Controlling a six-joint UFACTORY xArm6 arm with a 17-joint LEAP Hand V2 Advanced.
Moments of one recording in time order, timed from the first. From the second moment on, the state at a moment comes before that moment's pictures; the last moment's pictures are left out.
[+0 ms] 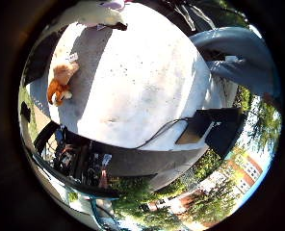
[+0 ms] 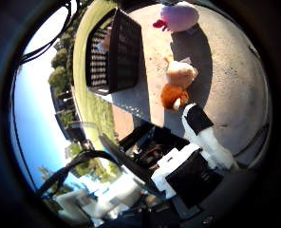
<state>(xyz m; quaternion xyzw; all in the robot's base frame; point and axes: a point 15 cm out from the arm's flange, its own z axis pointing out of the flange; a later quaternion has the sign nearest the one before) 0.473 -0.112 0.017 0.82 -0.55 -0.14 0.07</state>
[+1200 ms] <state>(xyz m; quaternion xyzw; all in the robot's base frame) 0.442 -0.060 -0.005 0.87 -0.48 -0.06 0.09</state>
